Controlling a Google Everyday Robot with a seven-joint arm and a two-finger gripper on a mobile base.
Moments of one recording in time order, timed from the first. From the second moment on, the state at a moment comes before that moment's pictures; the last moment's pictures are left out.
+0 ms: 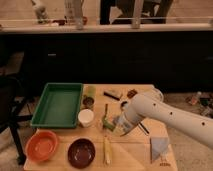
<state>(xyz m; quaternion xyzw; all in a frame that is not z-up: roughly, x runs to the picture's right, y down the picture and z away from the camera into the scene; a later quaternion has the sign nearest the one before) 0.065 0.206 0.702 -0.37 -0.09 0.30 0.87</state>
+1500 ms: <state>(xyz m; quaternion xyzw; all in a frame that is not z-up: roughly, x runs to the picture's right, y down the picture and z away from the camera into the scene) 0.119 0.293 0.711 -0.37 -0.04 0.36 0.86</state>
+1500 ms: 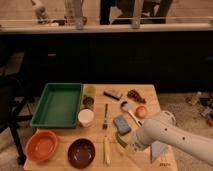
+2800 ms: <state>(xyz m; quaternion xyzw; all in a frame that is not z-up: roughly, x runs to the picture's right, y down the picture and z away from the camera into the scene) 0.127 0.303 0.719 -0.37 -0.04 0.36 0.86</state>
